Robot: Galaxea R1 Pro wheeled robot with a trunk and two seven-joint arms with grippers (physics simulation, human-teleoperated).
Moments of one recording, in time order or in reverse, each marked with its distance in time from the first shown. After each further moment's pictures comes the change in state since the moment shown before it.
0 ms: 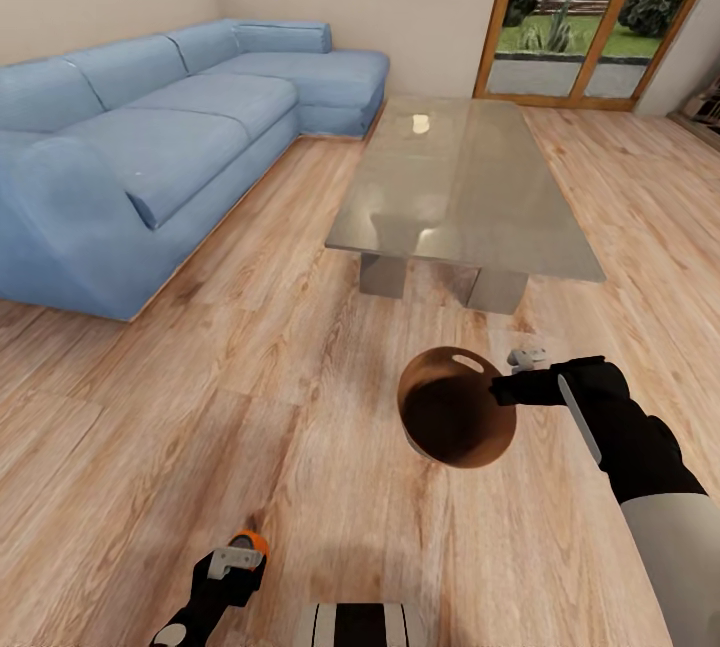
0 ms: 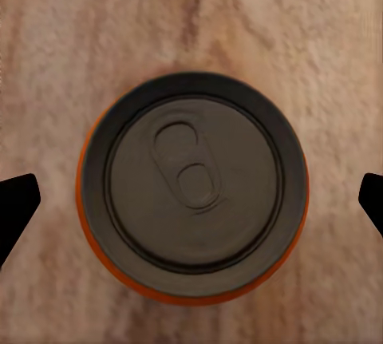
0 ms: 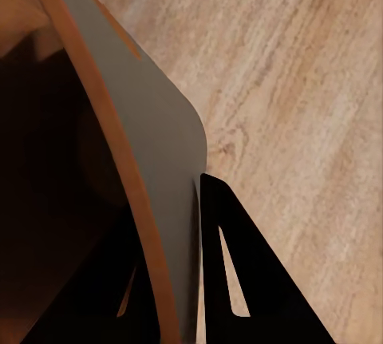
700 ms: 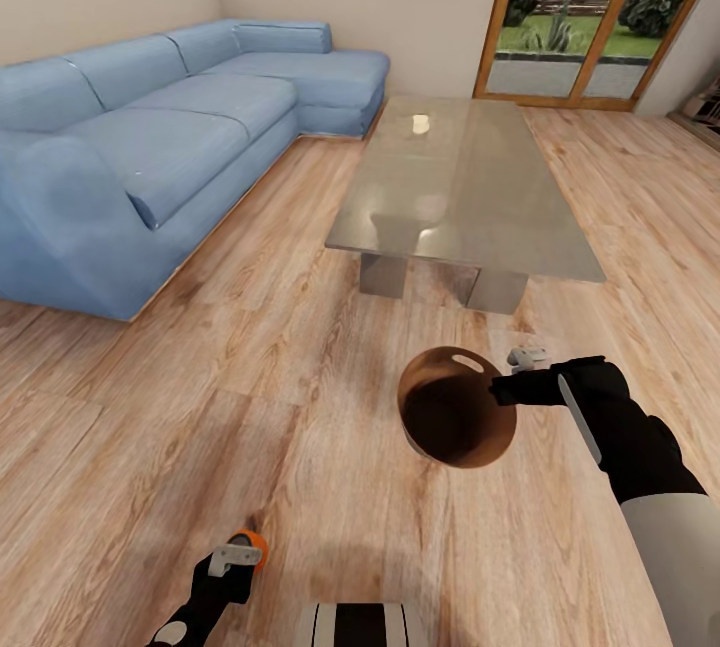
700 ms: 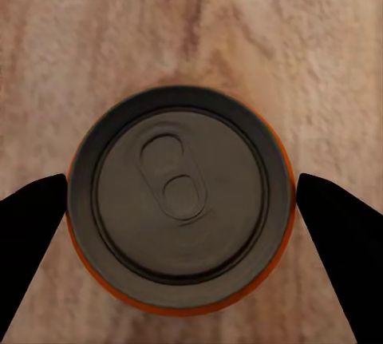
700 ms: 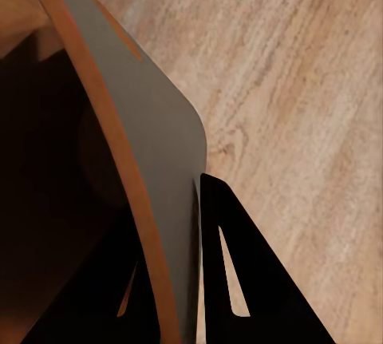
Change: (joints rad) left arm 0.000 0.000 0.000 -0.009 0.002 -0.001 0.002; right arm 0.000 0.000 0.000 0.000 0.002 -0.001 0.000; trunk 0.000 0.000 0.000
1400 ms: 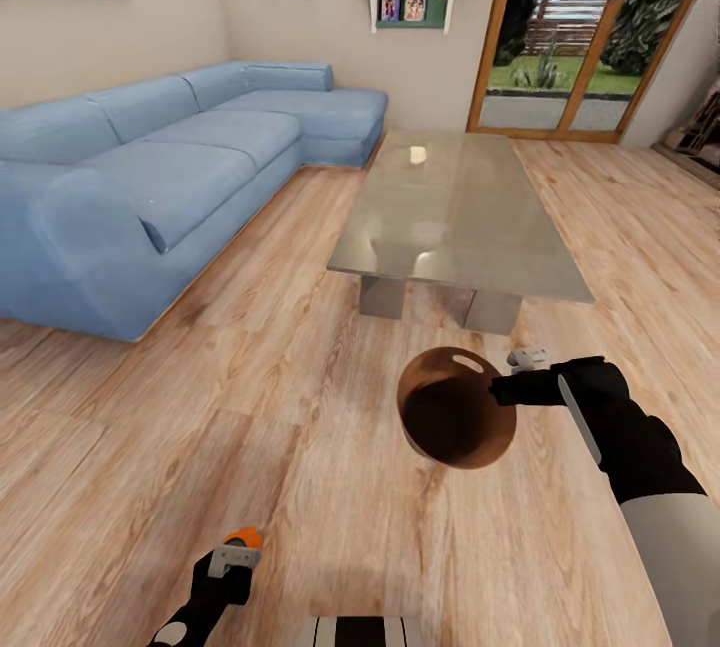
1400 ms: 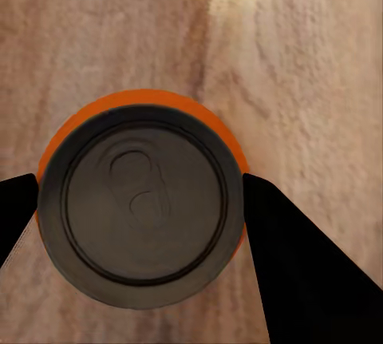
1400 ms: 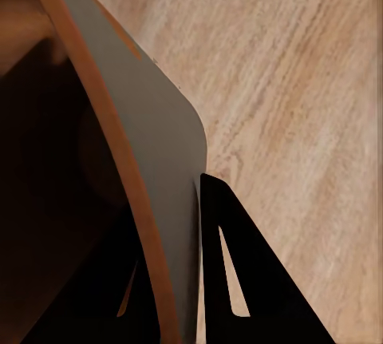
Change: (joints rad) left arm 0.000 0.000 0.000 0.003 -0.001 0.006 0.000; right arm 0.001 0.000 0.000 0.000 -0.002 0.000 -0.001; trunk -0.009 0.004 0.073
